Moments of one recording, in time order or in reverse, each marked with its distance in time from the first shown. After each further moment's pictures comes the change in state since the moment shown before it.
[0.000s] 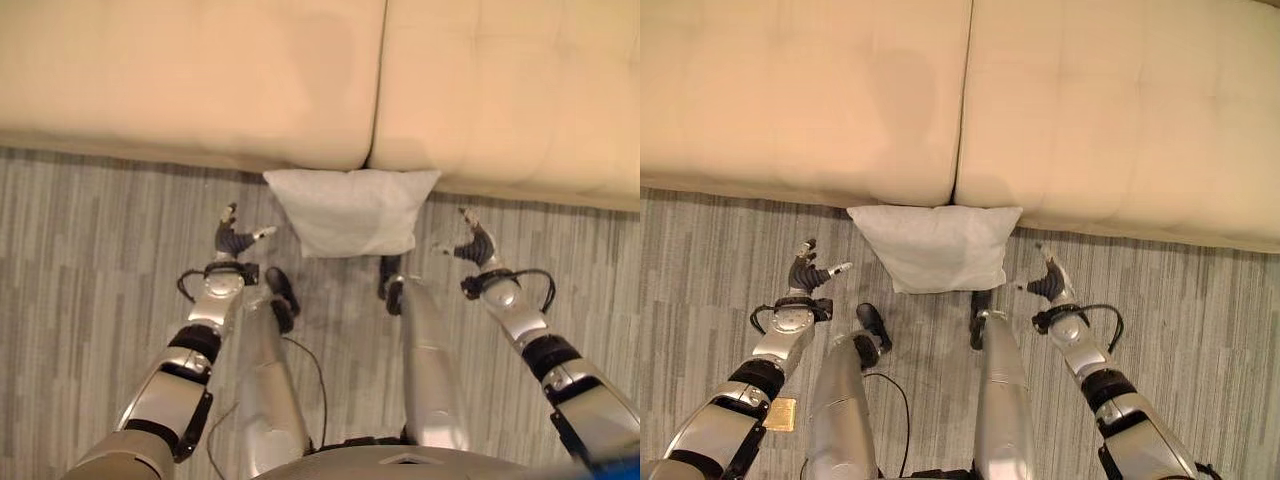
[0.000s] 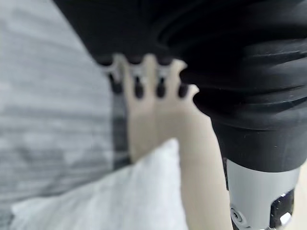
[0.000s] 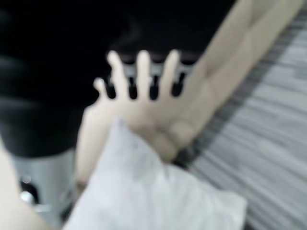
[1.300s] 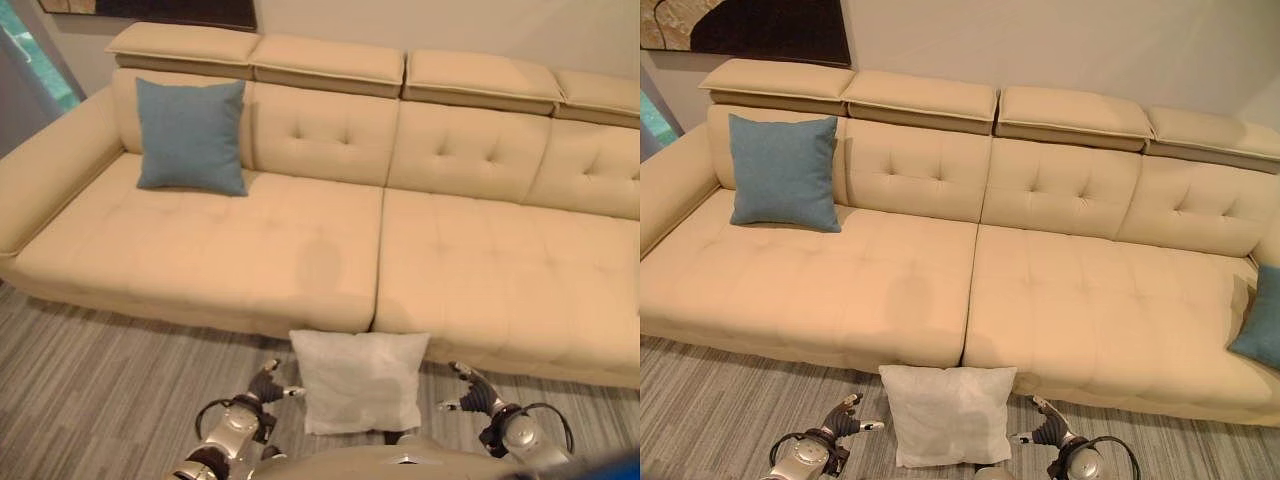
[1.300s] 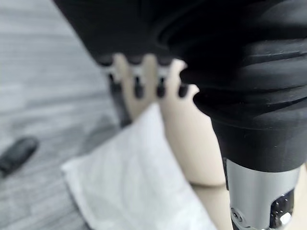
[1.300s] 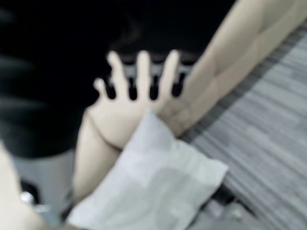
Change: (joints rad) left arm 0.481 -0.181 -0.120 0.166 0.330 0.093 -0.237; right arm 0.549 0.064 0.074 0.039 -0.108 0.041 0.310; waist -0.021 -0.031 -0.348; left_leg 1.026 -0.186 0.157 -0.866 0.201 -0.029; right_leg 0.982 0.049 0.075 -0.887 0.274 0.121
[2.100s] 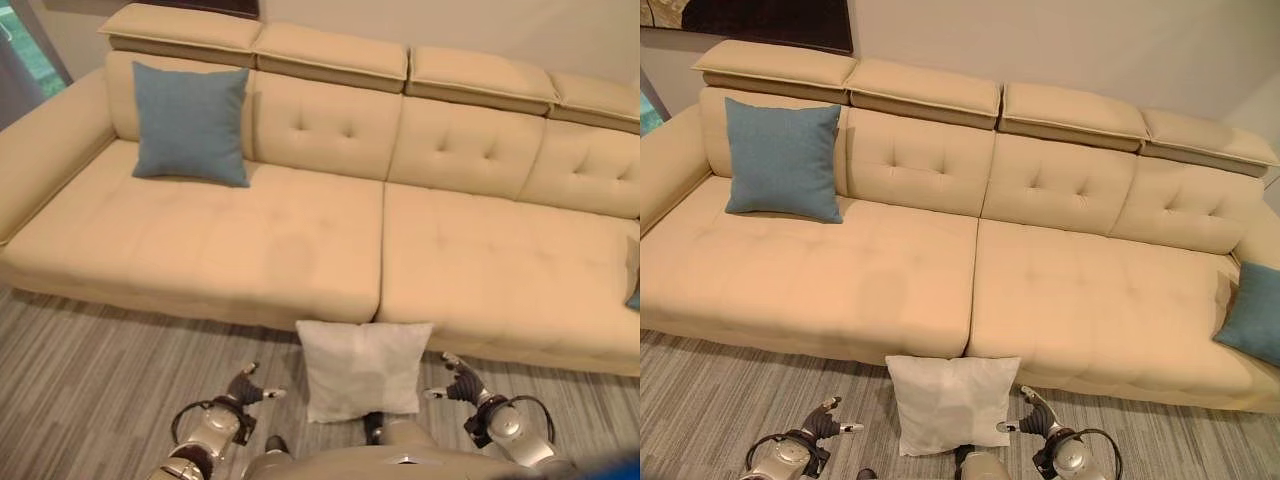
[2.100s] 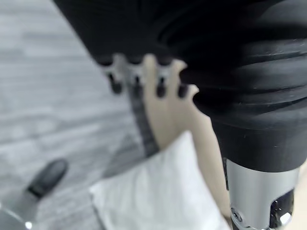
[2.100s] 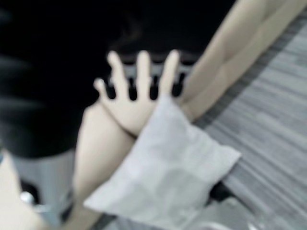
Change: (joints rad) left arm -0.022 0.069 0.044 0.071 0.001 0.001 0.004; right arm -0.022 0.060 0.005 -0.003 0.018 -0.001 -0.001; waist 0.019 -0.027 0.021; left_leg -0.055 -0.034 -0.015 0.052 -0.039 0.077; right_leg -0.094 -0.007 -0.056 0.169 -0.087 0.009
